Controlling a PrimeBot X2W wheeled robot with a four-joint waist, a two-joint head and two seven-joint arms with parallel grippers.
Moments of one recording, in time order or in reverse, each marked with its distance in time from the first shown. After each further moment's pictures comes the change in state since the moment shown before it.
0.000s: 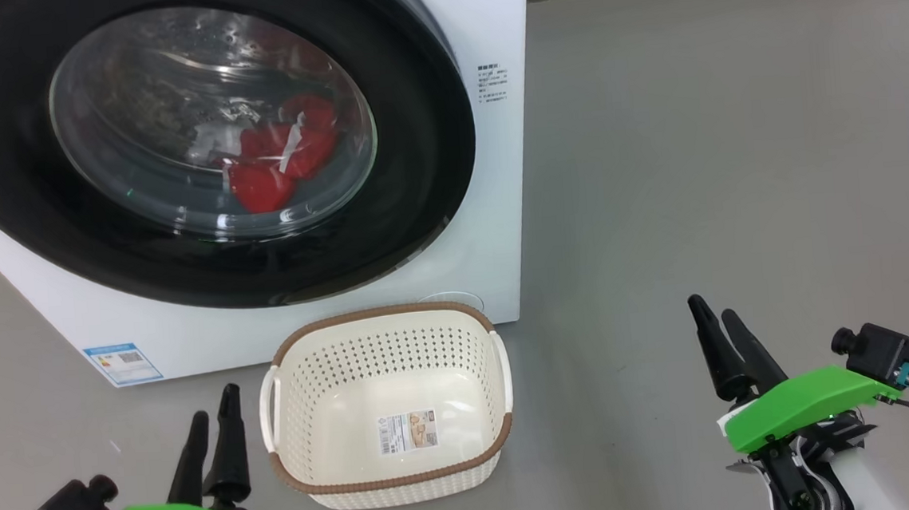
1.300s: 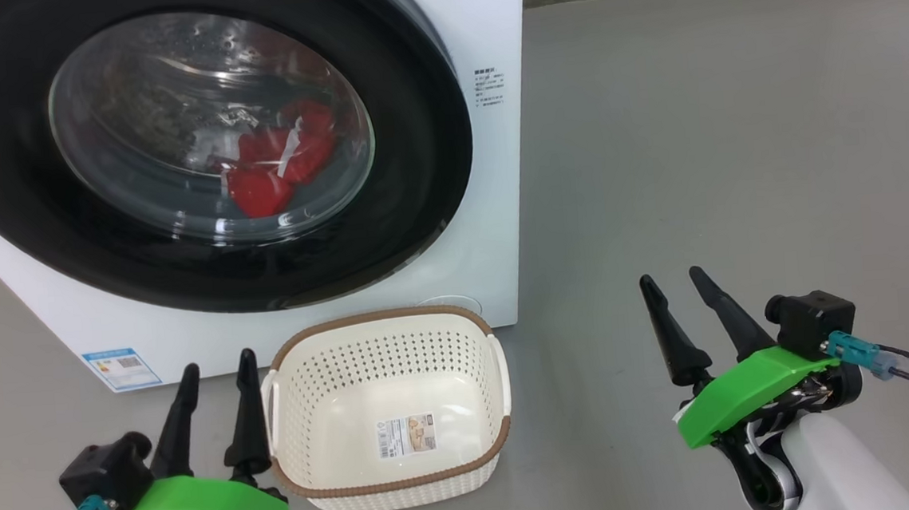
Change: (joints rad) left arm -0.062 0.001 -0.029 0.007 0.450 0.015 -0.110; right arm -0.100 -0.010 0.086 0.059 -0.444 0.000 -0.114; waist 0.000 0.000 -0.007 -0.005
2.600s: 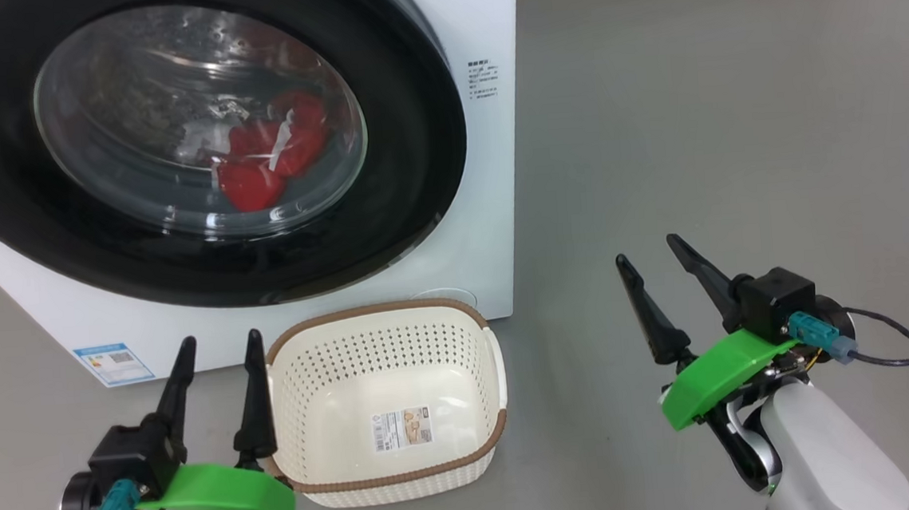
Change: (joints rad) left arm -0.038 0.003 -0.007 0.009 0.228 0.018 -0.057; right arm -0.079 -0.009 0.041 0.046 -0.225 0.000 -0.058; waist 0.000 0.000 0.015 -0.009
